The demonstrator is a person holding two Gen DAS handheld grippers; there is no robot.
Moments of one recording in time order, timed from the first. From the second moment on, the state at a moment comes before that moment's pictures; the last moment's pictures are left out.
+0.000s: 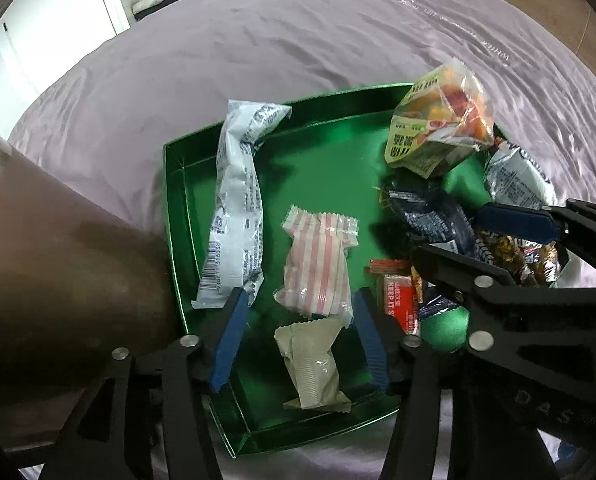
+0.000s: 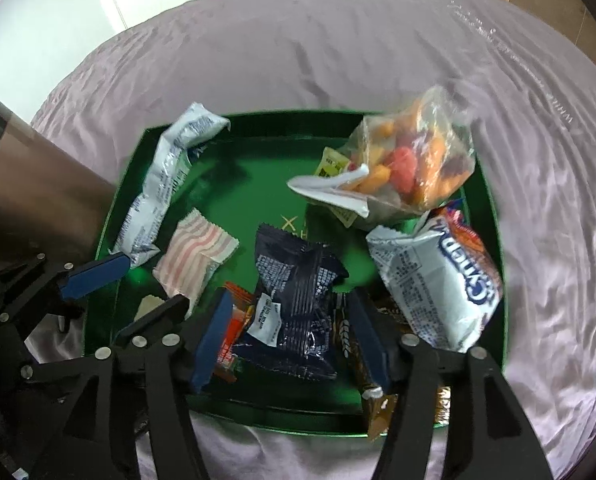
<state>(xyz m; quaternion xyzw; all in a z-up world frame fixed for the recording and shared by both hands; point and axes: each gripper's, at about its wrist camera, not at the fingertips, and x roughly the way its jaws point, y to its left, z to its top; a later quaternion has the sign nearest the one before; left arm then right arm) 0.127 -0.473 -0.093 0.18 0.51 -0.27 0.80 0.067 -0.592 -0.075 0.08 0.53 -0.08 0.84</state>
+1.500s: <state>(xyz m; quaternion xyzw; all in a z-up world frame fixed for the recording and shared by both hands) -0.053 -0.254 0.006 0.12 0.34 -0.27 0.89 -0.176 -0.426 0.016 0.07 0.36 -0.14 0.92</state>
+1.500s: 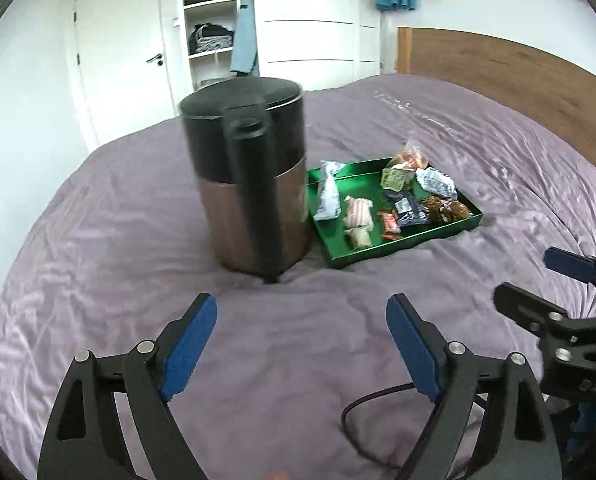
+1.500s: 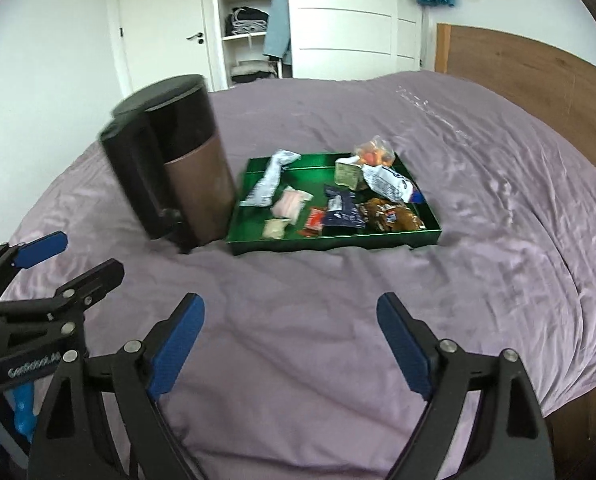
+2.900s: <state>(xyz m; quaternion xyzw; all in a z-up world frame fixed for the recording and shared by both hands) -0.140 -0.174 0.051 0.14 0.29 -0.28 0.90 -0.286 -0.369 0.051 0.02 0.33 -0.17 0.93</state>
